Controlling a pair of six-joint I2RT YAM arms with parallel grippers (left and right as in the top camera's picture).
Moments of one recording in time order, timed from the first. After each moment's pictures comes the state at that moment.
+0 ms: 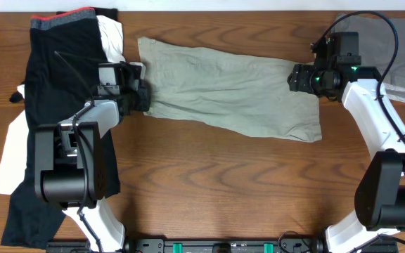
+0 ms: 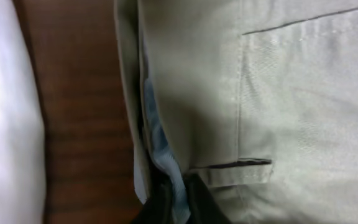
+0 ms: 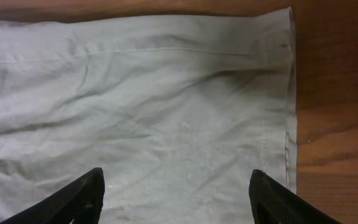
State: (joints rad) left arm 0.03 1.95 1.05 -0.09 0.28 0.04; right arm 0.01 1.79 1.34 -0.62 -0.19 0.19
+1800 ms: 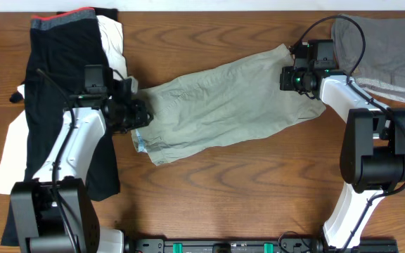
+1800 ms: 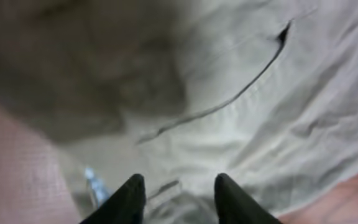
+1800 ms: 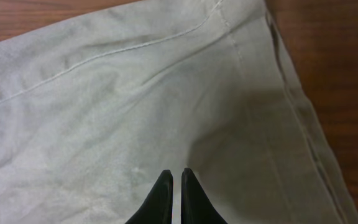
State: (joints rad) left arm 0.04 1.62 1.07 -0.70 0.41 -0.15; right arm 0.04 2.07 1.34 -0.26 -0.27 0.10
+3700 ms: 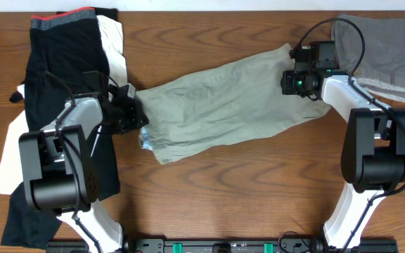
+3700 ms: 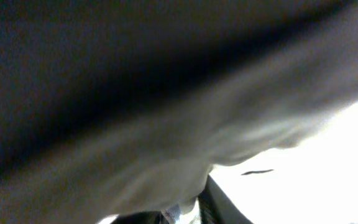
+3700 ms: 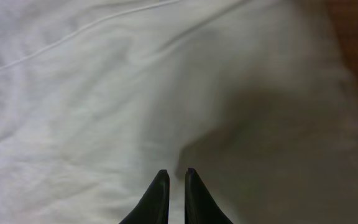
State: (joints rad) left arm 0.13 1.92 1.09 -0.57 0.54 -0.05; right arm 0.02 2.07 1.34 -0.32 -0.27 0.04
